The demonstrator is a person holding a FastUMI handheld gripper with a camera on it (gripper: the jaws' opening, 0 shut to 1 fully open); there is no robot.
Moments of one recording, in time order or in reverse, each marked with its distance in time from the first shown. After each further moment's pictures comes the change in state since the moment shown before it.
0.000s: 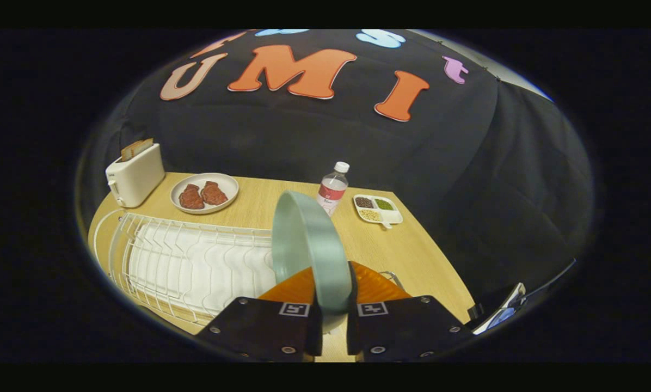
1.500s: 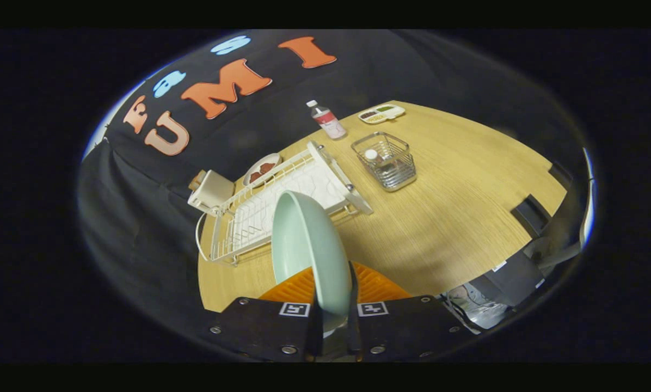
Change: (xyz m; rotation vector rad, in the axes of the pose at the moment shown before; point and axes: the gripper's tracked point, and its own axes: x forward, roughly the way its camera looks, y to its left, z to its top) arm -0.147 -0.007 -0.209 0.599 0.333 0.516
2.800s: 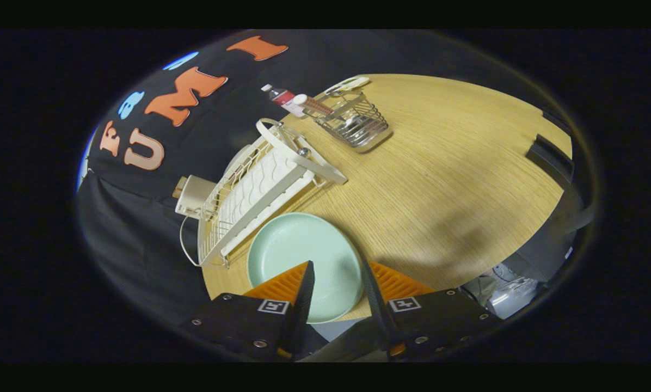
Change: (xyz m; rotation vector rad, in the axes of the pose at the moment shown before) arm 0.045 -0.028 -0.017 0.145 0.056 0.008
